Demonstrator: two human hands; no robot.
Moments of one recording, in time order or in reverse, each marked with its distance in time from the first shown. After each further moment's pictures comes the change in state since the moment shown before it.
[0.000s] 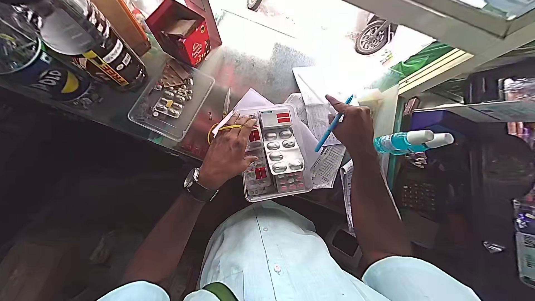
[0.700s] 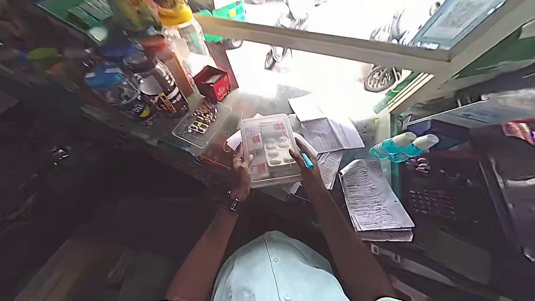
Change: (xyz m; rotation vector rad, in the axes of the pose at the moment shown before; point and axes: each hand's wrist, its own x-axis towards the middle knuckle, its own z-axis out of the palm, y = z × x) left_hand -0.043 0.067 0.061 -1.284 0.663 -0.548; right_hand -0.120 -0.073 0.052 1.282 -0.049 0.225
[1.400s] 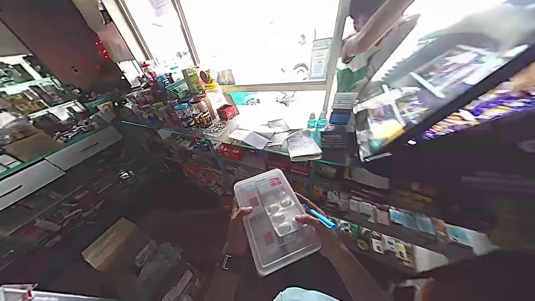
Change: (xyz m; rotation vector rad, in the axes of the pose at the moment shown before) left_hand -0.554 -0.021 -0.020 -0.182 -0.007 0.012; right_hand -0.514 -0.030 -0.204 0.410 -0.264 0.070
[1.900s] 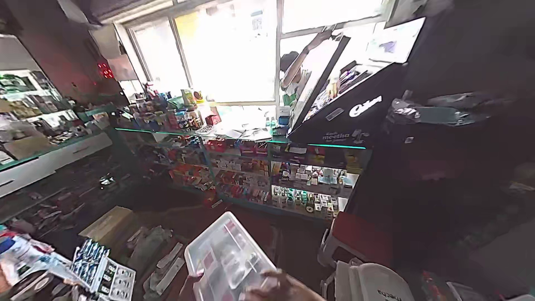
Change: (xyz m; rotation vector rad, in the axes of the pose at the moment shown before) left_hand -0.593 0.075 -0.074 0.001 0.525 -0.046; right_hand -0.563 0.024 0.093 -1.132 -0.539 -1.292
